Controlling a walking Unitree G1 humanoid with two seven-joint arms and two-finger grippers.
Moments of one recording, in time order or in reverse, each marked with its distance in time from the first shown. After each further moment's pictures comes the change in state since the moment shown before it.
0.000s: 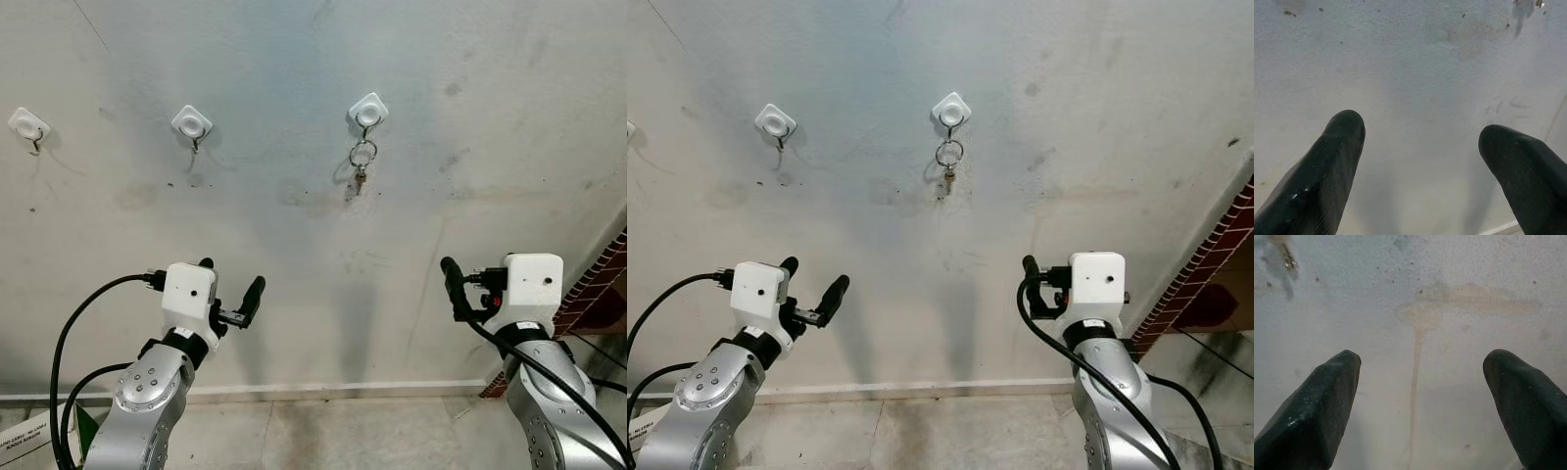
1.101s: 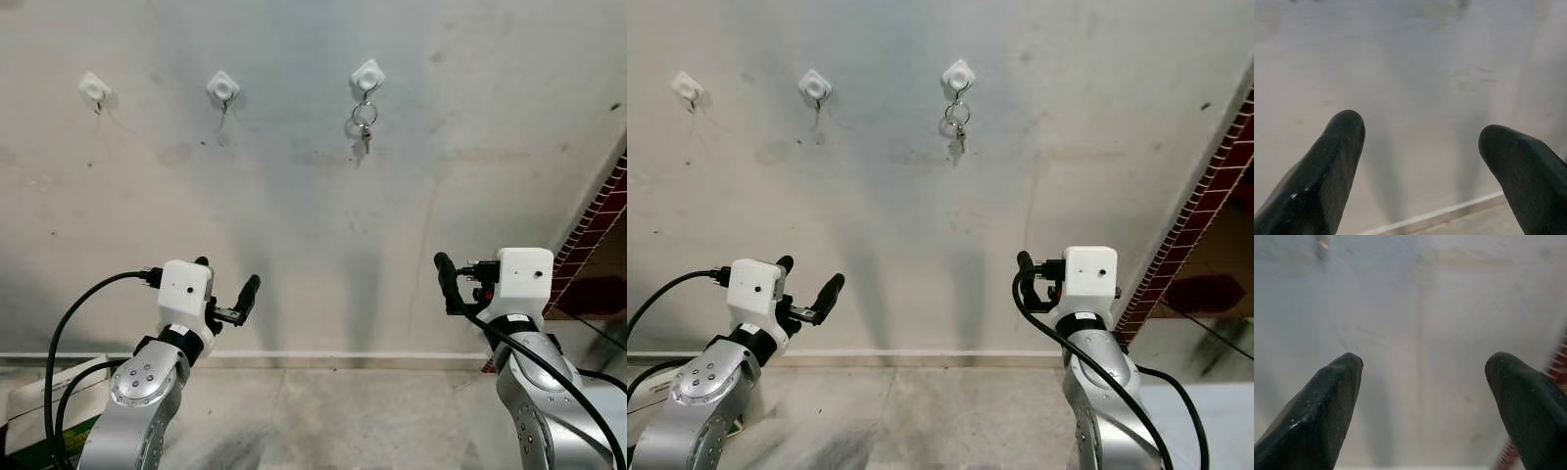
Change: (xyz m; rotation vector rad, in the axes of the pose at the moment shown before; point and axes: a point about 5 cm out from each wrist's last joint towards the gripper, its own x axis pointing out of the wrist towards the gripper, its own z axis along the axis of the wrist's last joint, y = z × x) left arm 0.004 -0.001 0.000 -0.005 0.007 -0.010; right arm 0.010 -0.002 -0.005 0.008 0.040 -0.009
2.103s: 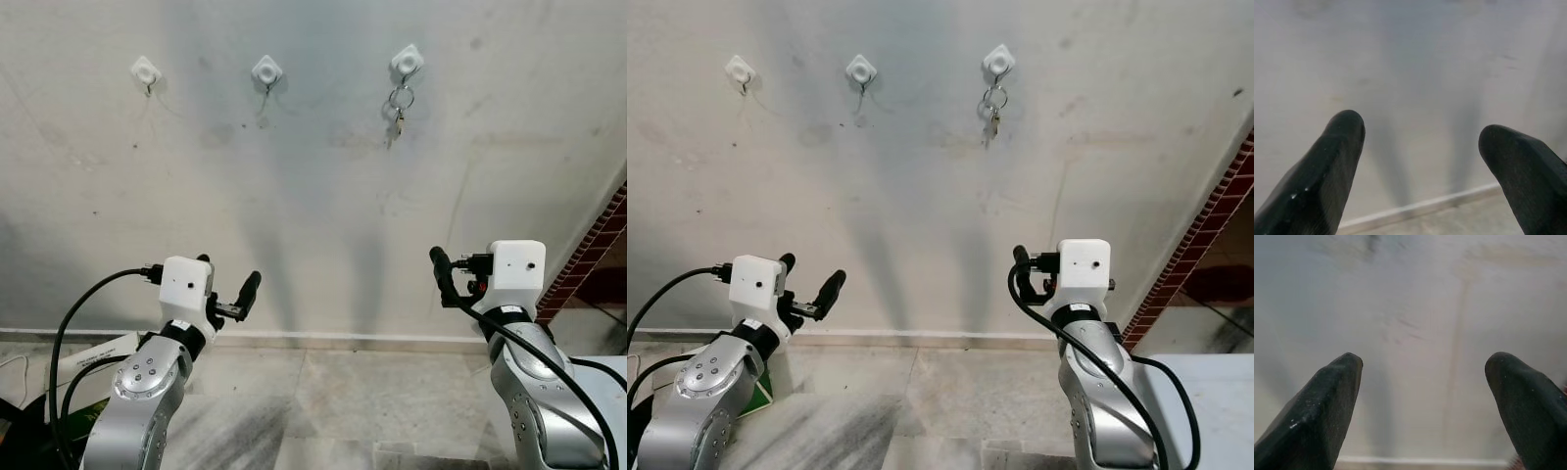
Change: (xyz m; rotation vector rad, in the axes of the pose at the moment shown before) left arm 0.004 -0.001 -0.001 -0.017 0.005 -0.010; right arm 0.007 0.000 -0.001 -0.003 0.000 -0.003
